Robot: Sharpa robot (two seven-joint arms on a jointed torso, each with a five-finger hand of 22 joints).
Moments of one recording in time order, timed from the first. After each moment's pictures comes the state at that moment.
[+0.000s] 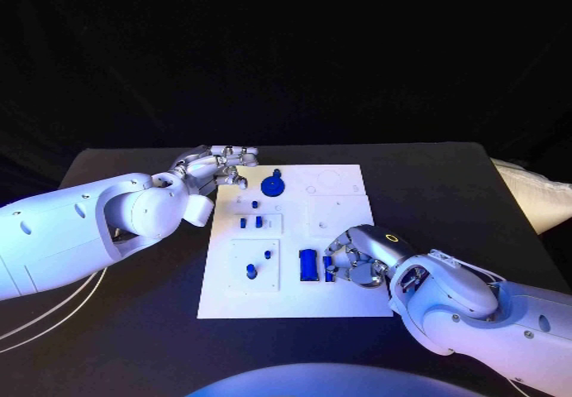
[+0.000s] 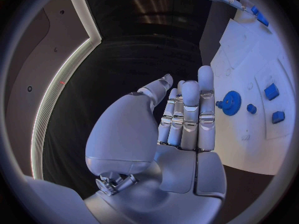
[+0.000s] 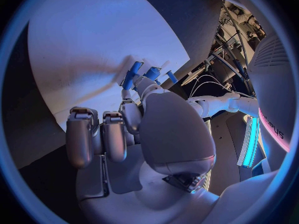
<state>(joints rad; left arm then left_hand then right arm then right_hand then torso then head) 1.20 -0.92 -0.03 1.53 0.06 -0.17 0.22 1.35 -0.11 0.41 -0.08 0.09 0.98 0.19 0.12 0.07 1.10 0.10 0.28 0.10 1.23 0.02 1.08 0.53 0.17 1.21 0.12 0.63 0.78 0.88 -0.95 0.02 1.92 -1.66 -0.41 -0.47 1.40 -0.11 0.25 0.15 0.26 1.04 0.13 0.06 0.10 1.43 0.03 1.20 1.30 1.47 -0.05 1.52 1.31 0.06 1.47 0.06 1.46 1.31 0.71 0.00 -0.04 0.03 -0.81</state>
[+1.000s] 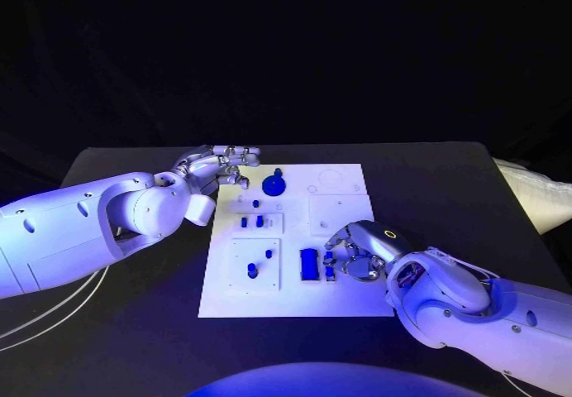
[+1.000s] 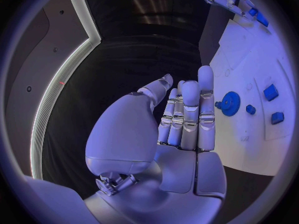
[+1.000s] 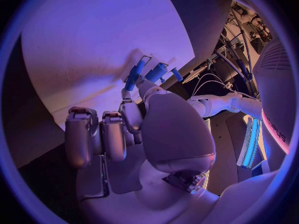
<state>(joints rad) 1.20 -0.92 -0.03 1.53 0.06 -0.17 0.21 1.35 -0.11 0.41 -0.08 0.09 0.98 0.19 0.12 0.07 1.10 0.11 0.29 0.10 1.23 0.02 1.08 0.53 0.17 1.21 0.12 0.63 0.78 0.88 -0.91 0.02 1.87 -1.68 -0.44 -0.46 1.38 -0.11 0.28 0.13 0.07 1.08 0.12 0.11 0.08 1.42 0.04 1.18 1.31 1.47 -0.03 1.52 1.31 0.06 1.47 0.07 1.46 1.31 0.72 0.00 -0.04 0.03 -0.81</state>
